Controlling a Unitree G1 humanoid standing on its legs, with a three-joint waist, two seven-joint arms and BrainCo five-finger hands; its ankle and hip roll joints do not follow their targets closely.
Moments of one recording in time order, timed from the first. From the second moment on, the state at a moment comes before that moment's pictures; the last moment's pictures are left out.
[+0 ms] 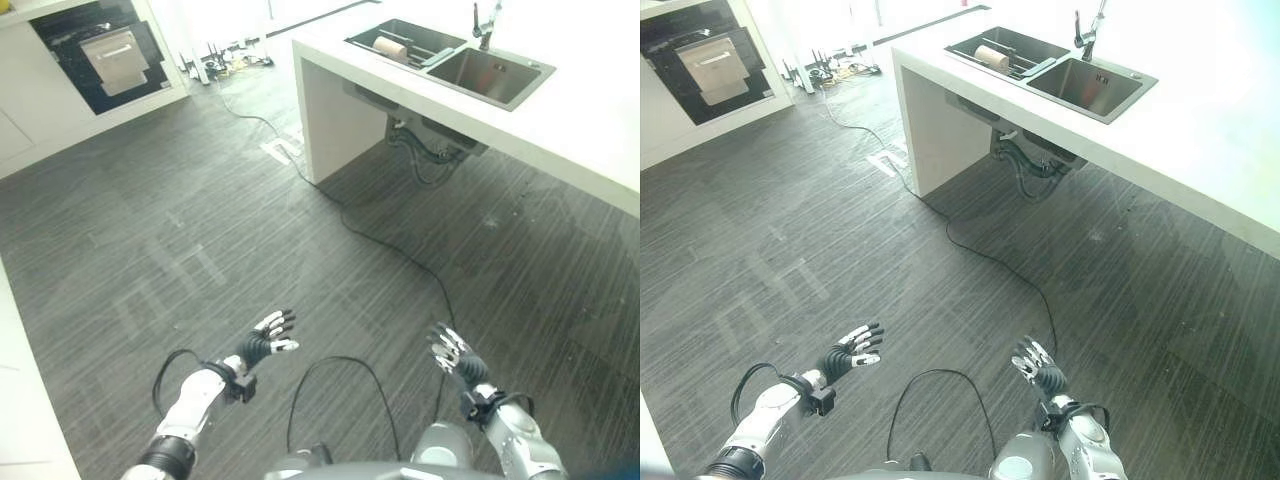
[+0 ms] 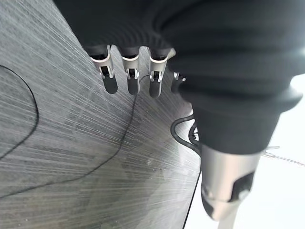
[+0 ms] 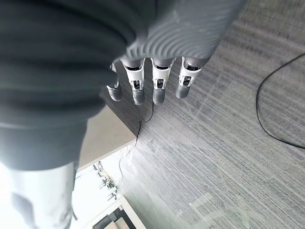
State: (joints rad) left arm -0.01 0.44 -0.26 0.54 -0.45 -0.10 -0.37; right arm 0.08 -0.29 0.14 0.56 0.59 -0.12 0.29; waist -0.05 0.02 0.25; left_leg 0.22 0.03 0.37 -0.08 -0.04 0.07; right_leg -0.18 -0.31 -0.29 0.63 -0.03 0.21
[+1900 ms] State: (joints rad) left arm 0.04 0.43 -0.19 0.48 -0.45 -0.11 -0.31; right arm 0.12 -0.30 0.12 0.55 0.58 -0.10 0.31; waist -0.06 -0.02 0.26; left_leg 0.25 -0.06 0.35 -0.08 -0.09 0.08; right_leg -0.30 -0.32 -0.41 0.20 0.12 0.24
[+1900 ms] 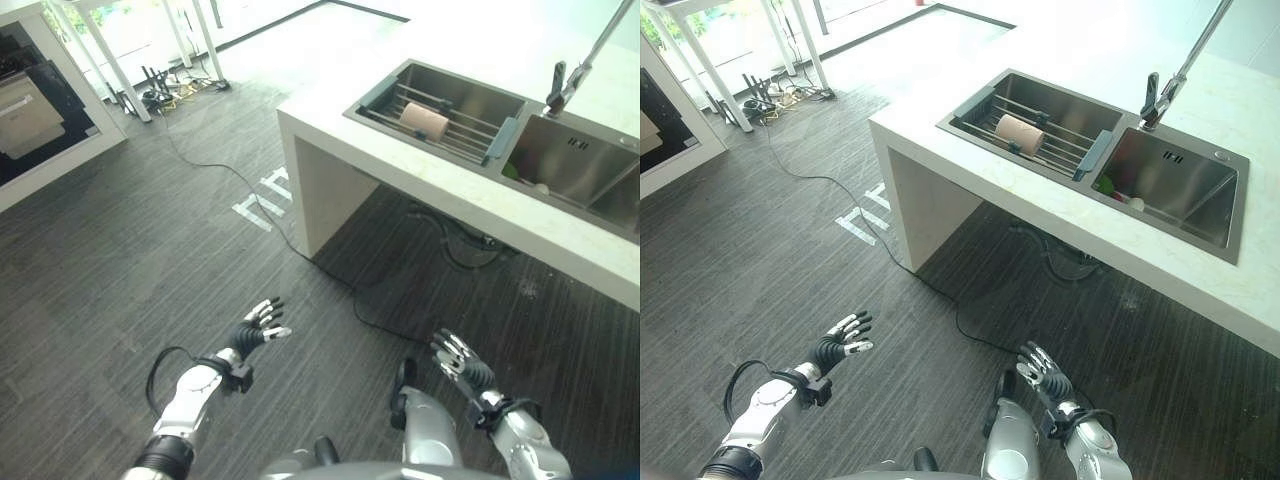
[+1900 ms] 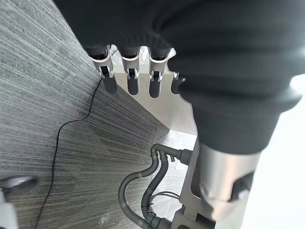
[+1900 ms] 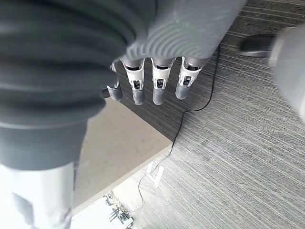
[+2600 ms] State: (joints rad) left arm 0.06 0.34 -0.20 0.48 -0.45 -0.15 -0.34; right arm 0.12 -0.37 0.11 0.54 0.53 -0.12 0.30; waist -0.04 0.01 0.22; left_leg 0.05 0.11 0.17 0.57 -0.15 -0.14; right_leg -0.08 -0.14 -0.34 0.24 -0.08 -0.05
